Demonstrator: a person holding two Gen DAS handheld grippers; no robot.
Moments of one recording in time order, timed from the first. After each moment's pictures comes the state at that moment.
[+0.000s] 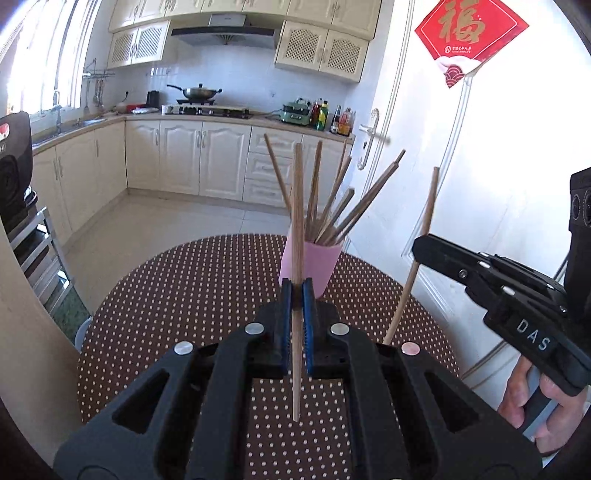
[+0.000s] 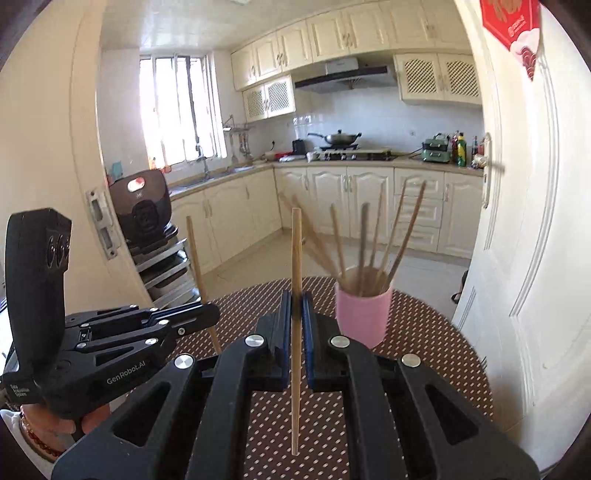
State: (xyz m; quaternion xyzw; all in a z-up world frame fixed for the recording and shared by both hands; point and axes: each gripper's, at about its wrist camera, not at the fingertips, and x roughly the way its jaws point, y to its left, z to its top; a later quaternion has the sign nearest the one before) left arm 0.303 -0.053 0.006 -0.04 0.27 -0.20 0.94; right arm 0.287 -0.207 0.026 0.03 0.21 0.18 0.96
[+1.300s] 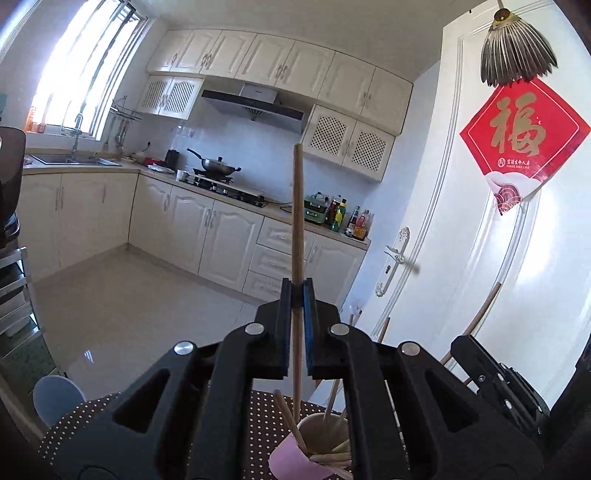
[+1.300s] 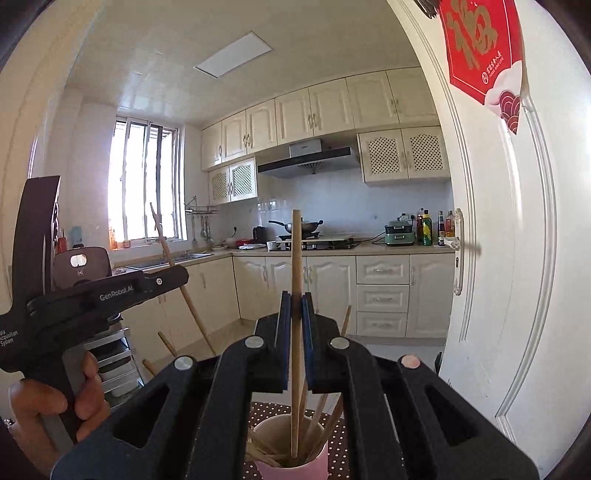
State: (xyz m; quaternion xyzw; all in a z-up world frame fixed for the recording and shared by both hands) left arm 0.465 -0.063 0.064 -0.15 0.12 -0.17 0.97; right arm 0.400 -0.240 0.033 0.04 0.05 0.11 0.99
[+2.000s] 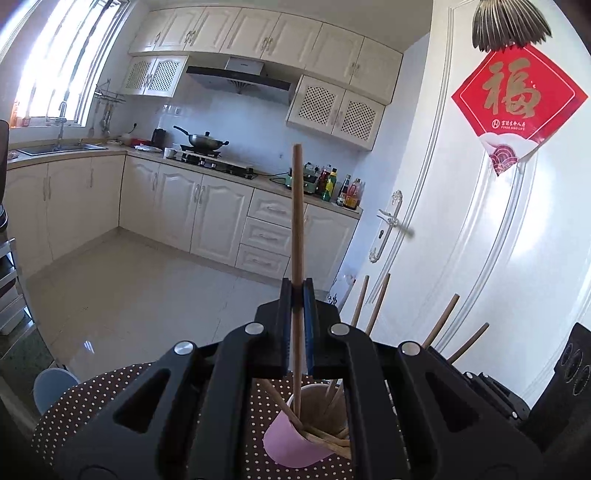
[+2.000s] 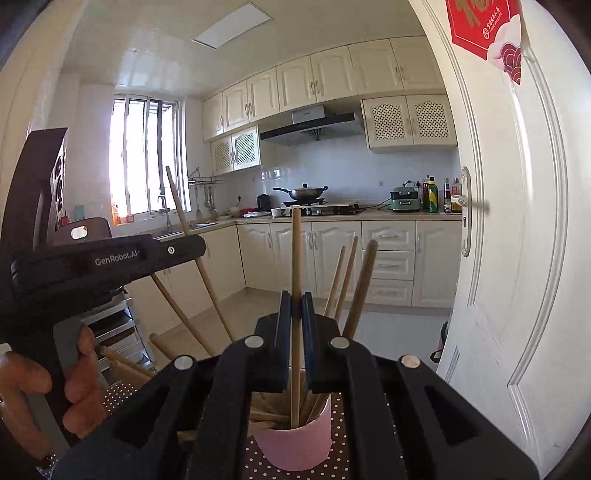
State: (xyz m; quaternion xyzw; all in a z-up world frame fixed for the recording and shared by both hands) left arm 0.473 -0.085 0.038 -0.12 0.17 -0.19 0.96; right arm 0.411 -0.240 0.007 0.04 0.11 0.12 0.99
